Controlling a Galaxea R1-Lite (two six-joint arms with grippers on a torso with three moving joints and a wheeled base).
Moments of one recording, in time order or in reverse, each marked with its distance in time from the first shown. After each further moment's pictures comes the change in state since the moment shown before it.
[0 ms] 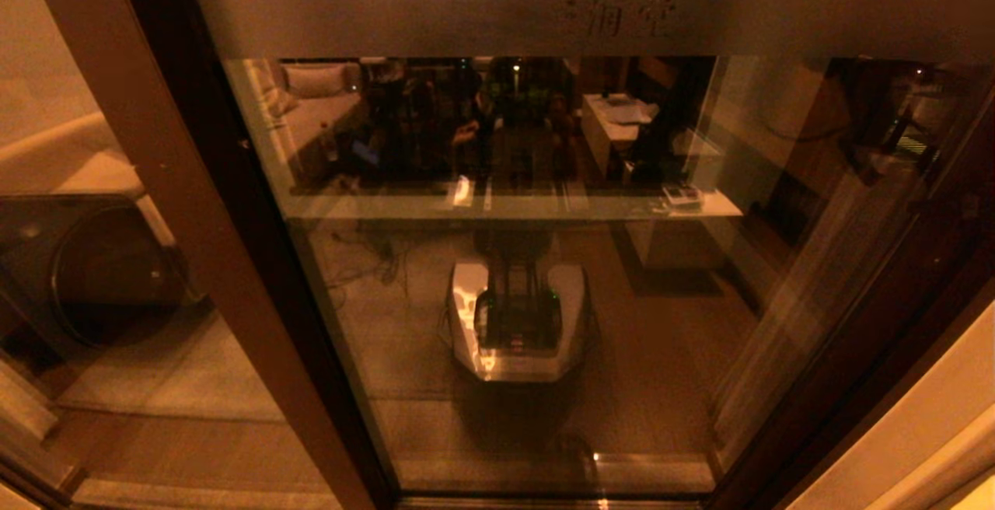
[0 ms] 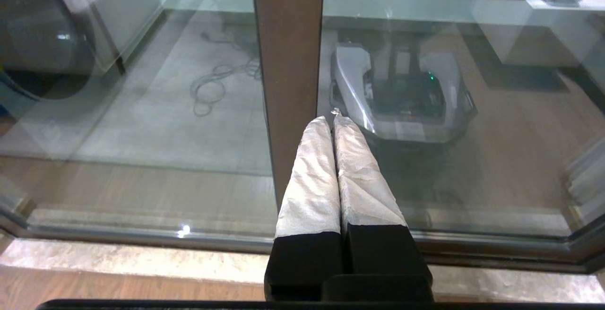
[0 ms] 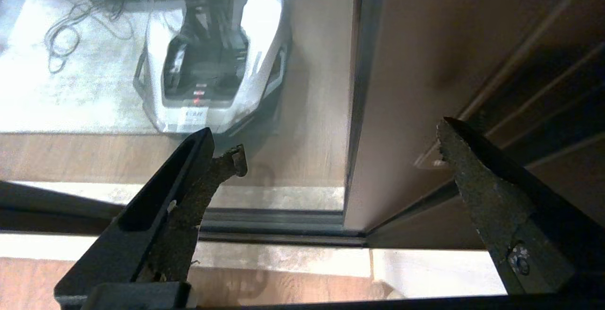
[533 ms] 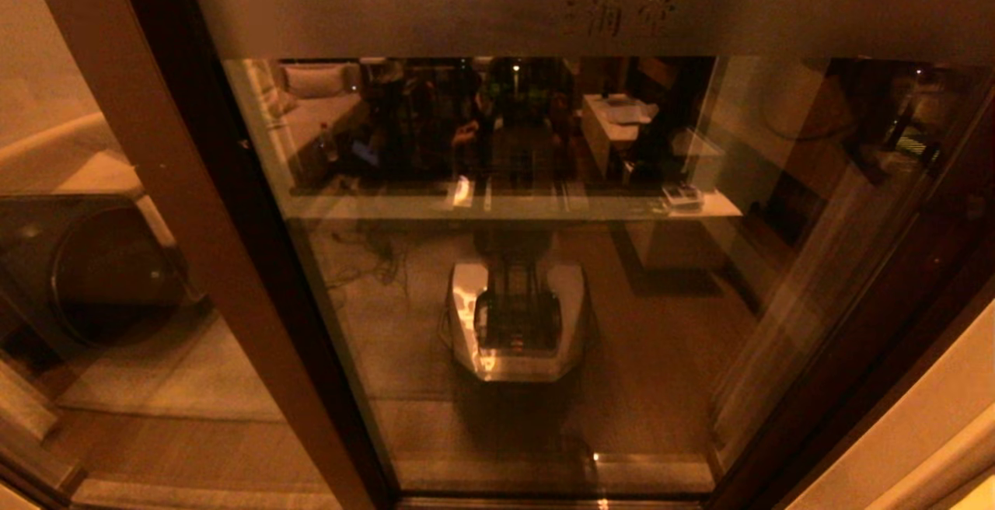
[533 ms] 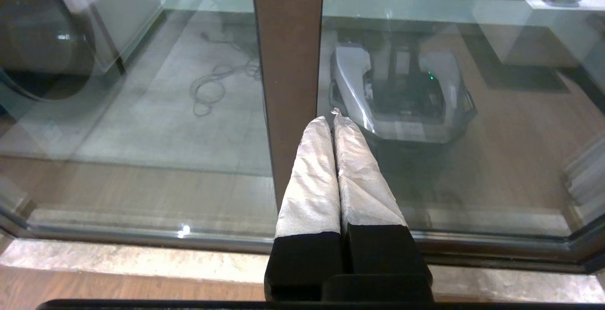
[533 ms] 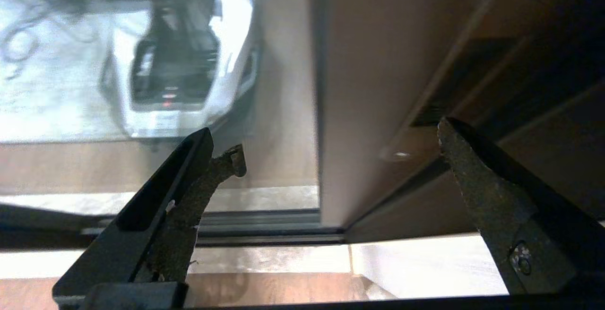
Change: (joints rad) left arm 0.000 0.000 0.000 0.000 0.001 0.000; right arm -0.008 -0.010 0.010 -0.014 -0.078 -0.014
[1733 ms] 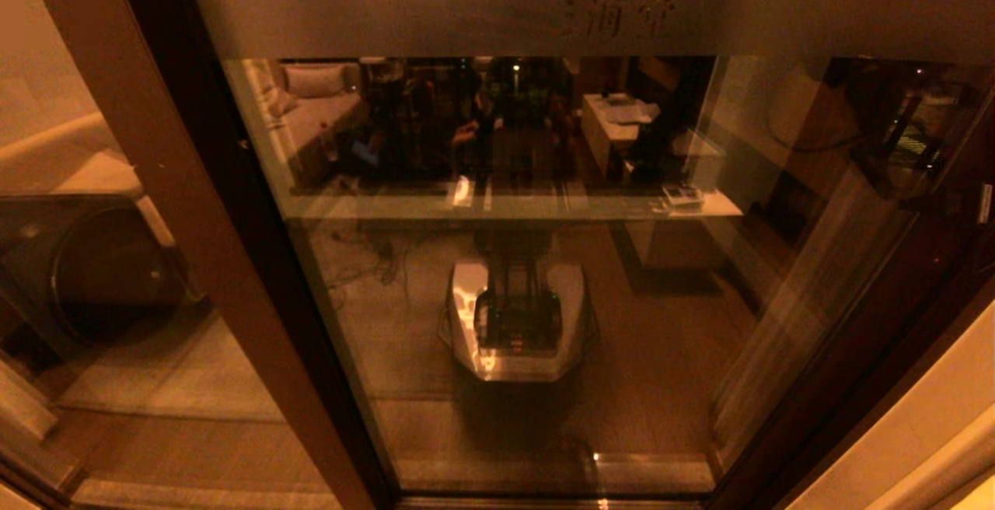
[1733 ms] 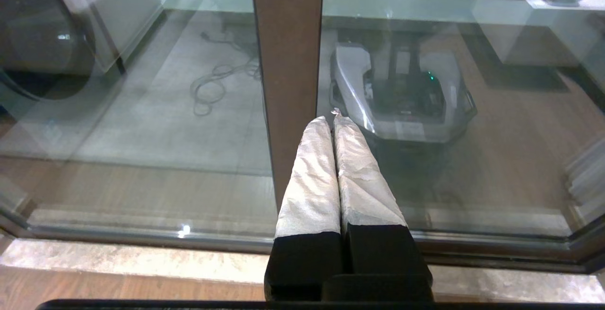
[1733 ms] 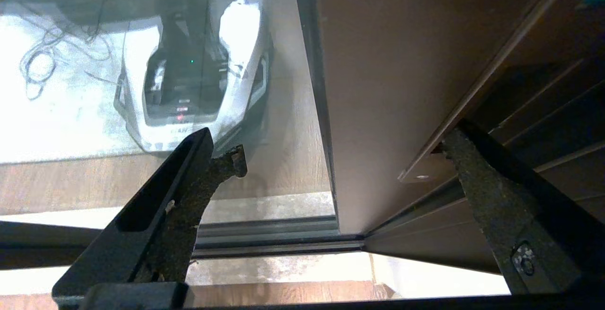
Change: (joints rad) left arm 0.000 0.000 0.000 0.000 0.000 0.000; right arm 0.045 0.052 -0.021 -0.047 -0.009 0.093
